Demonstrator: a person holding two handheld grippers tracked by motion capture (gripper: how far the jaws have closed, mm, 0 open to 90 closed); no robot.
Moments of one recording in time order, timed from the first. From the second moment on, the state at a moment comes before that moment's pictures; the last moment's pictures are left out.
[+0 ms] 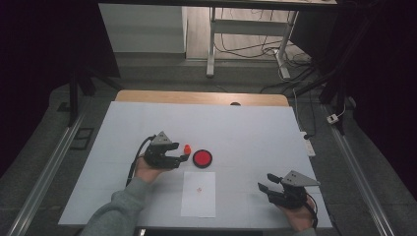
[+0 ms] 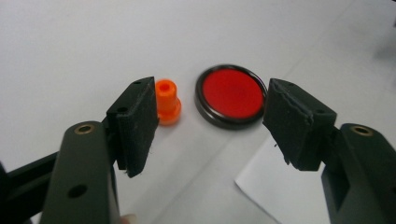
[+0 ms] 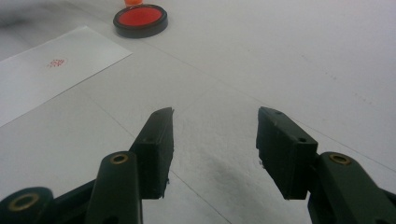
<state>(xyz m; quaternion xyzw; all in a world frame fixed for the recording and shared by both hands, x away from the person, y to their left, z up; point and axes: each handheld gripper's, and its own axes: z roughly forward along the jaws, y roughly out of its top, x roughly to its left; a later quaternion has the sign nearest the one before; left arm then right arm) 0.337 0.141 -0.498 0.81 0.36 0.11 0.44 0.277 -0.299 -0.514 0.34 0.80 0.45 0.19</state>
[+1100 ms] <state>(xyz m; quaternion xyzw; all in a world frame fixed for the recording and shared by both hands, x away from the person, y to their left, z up) 0.238 0.218 -0.513 0.80 0.38 0.12 0.44 0.286 -0.307 -0.513 0.33 0.81 0.45 0.21</state>
